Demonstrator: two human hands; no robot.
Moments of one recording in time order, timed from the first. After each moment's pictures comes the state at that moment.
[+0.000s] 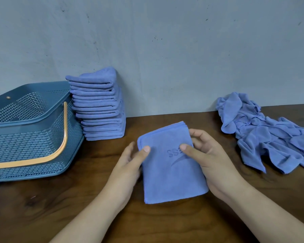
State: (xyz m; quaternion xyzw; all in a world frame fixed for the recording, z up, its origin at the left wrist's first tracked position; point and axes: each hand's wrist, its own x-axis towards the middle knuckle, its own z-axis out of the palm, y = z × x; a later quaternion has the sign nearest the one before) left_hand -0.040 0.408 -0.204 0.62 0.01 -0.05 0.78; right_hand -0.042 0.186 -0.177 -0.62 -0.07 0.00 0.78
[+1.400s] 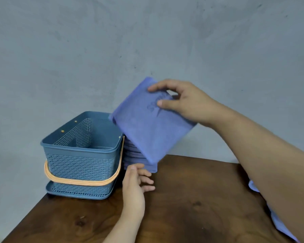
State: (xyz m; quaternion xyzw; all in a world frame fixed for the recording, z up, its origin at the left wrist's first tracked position) left_hand -0.004 0.489 -0.187 0.48 0.08 0.23 0.84; right_hand 0.040 0.356 0.083 -0.80 -0.44 -0.10 0.39
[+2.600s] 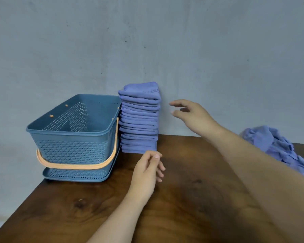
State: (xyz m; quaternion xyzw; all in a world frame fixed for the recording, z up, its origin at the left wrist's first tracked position) left_hand -0.008 0.474 -0.199 0.69 -0.02 0.12 0.72; right_hand 0.104 0.308 -0.049 -0.85 -0.19 -0.09 0.47
